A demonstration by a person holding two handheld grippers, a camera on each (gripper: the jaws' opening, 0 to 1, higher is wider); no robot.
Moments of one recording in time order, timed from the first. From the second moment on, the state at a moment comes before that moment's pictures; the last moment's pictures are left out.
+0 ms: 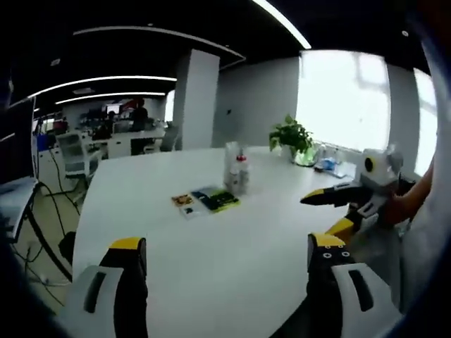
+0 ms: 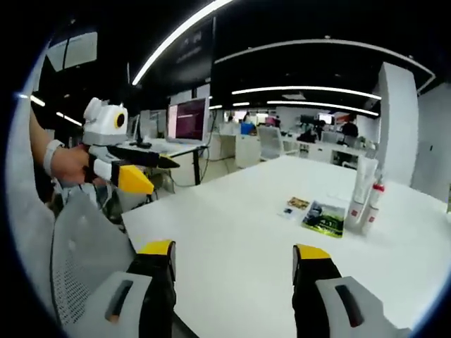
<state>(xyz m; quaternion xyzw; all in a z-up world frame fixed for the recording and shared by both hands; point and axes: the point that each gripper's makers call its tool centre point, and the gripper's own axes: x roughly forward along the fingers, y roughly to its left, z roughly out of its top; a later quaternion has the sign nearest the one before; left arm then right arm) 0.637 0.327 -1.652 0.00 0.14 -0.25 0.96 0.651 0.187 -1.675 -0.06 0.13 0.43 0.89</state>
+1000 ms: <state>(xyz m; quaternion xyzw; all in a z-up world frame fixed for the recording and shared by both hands) 0.626 0.335 -1.681 0.07 0.13 -0.20 0.97 0.651 0.197 -1.656 0.01 0.11 0.44 0.89</state>
